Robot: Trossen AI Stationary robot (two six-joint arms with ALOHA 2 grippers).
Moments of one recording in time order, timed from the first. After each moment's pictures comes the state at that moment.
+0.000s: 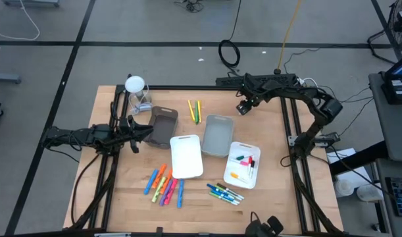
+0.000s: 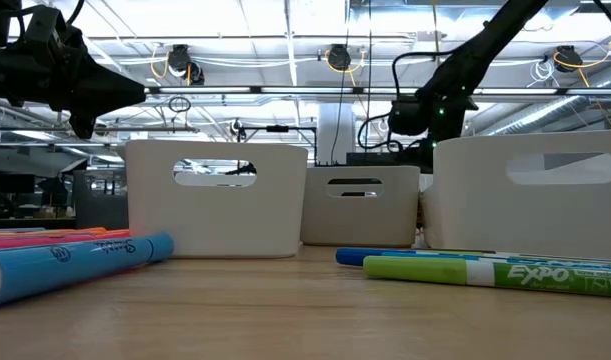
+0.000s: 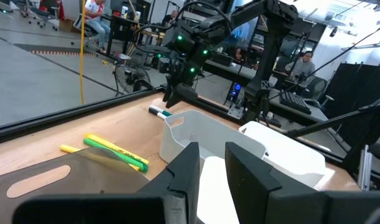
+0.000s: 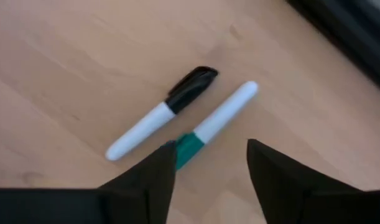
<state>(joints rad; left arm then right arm) -0.10 0.01 0.05 -0.03 -0.39 -0.32 -0.78 1.68 1.01 -0.59 0.07 0.11</state>
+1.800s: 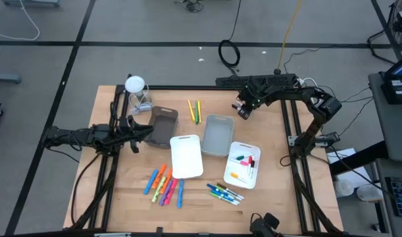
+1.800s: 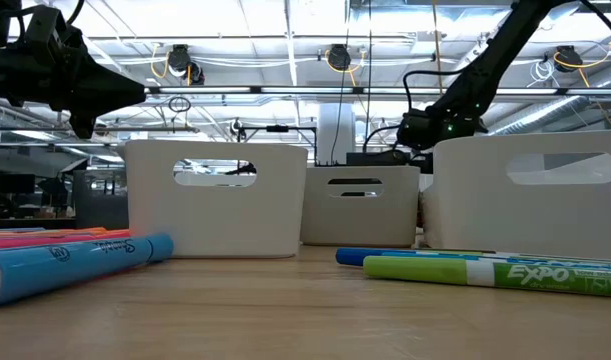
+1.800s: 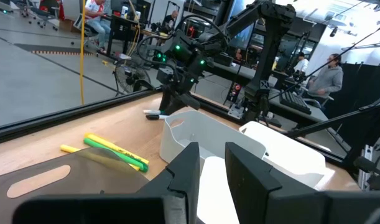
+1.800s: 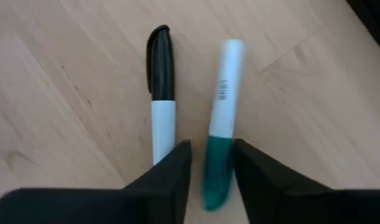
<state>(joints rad) -0.10 0.01 0.05 -0.03 -0.39 -0.32 -0.83 1.73 0.86 -0.37 -0.04 -0.21</state>
